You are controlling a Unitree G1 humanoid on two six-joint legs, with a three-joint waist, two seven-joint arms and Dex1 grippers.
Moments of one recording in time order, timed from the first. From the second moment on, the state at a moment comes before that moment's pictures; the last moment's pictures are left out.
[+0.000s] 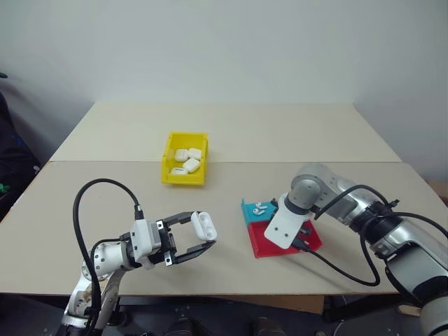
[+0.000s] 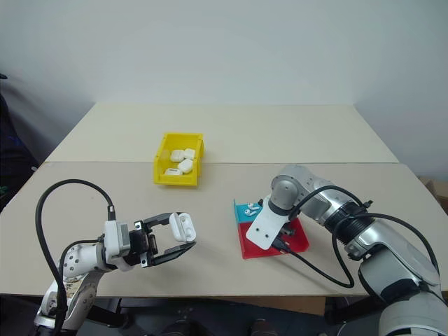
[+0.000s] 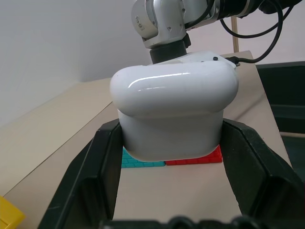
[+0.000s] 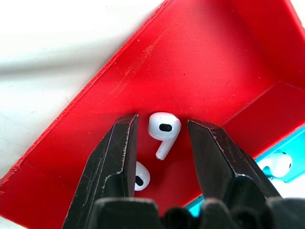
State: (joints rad) left arm -0.04 0.50 0.02 -0.27 -0.43 -0.18 -1.07; right arm -1.01 -0.76 0.78 0.25 -0.33 -0.39 1.56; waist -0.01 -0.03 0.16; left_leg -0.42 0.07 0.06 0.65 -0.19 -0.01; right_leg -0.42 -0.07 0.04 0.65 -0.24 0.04
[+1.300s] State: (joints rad) left arm -0.15 0.47 0.01 -0.28 -0.50 -0.15 -1.05; right arm -0.92 -0.88 0.53 -0.05 -0.02 -0.10 1.56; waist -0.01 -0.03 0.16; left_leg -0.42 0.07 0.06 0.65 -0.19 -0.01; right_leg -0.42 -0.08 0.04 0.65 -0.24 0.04
